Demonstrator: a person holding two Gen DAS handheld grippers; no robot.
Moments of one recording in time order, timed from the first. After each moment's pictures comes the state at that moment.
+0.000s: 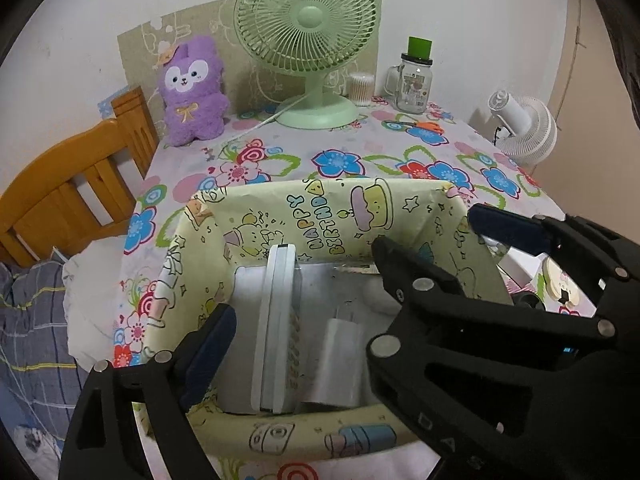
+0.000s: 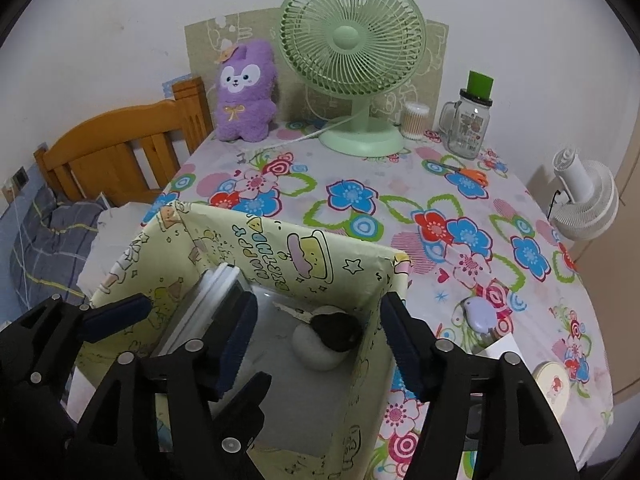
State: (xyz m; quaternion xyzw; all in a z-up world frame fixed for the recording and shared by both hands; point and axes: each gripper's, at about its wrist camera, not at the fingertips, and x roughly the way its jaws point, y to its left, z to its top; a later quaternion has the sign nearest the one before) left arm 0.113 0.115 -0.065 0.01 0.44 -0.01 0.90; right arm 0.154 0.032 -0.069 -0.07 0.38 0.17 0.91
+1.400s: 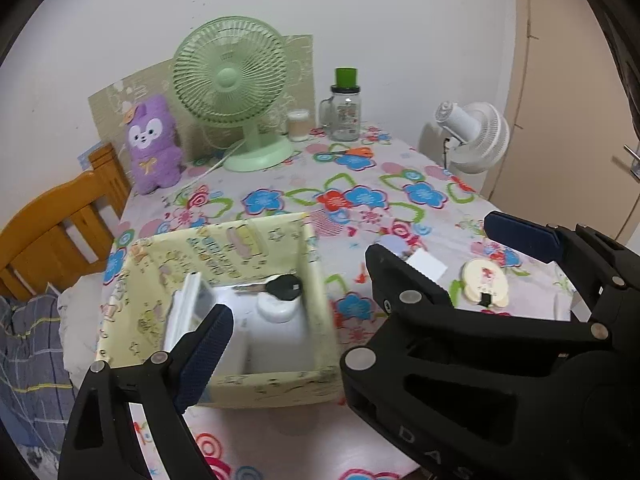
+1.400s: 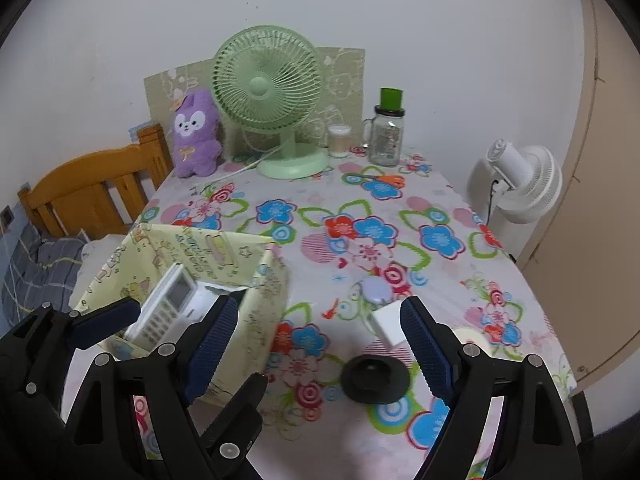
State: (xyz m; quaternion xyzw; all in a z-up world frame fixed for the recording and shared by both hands) left arm 0.074 0.015 -0.026 0.04 0.39 -0.05 0.92; right arm 0.101 -0.073 -0.030 -0.03 0.34 0.11 0.93
